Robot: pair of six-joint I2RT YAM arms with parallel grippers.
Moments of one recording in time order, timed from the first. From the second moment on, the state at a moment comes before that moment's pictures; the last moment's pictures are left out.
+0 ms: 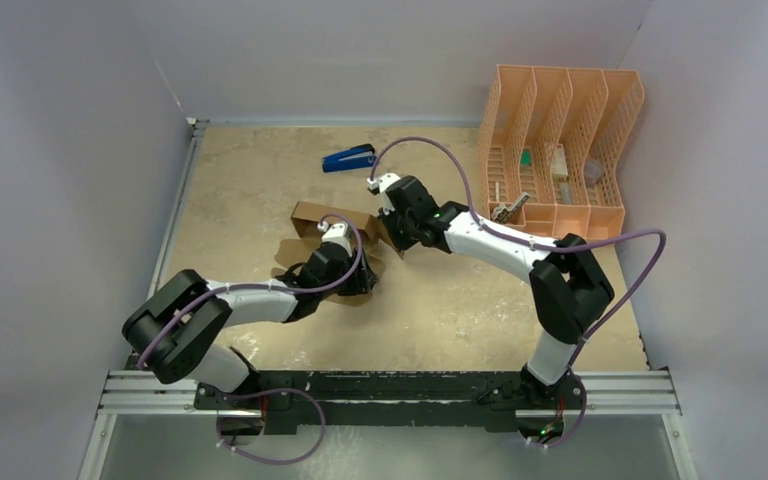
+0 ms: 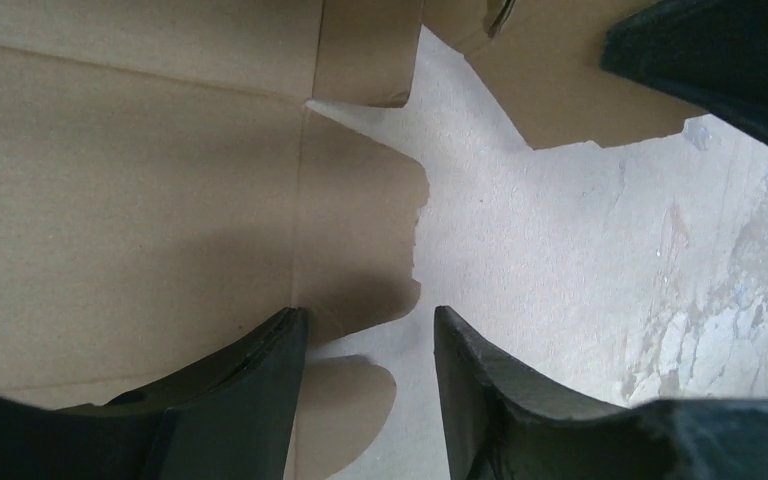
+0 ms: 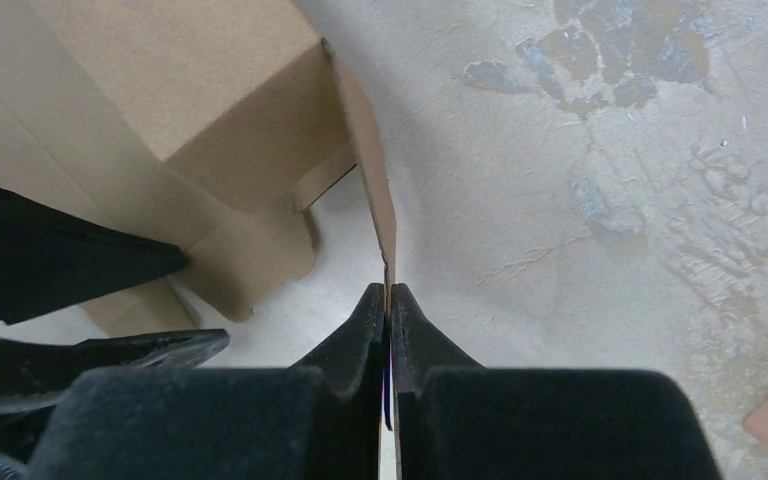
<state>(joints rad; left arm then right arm) -0.74 1.45 0.50 0.30 -0.08 -0.72 0.75 1.74 1.25 -0.38 0.06 0.08</state>
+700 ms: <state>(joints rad) -0.74 1.59 0.46 0.59 -0.02 -0.81 0.75 1.82 1.30 -0.36 0.06 0.44</state>
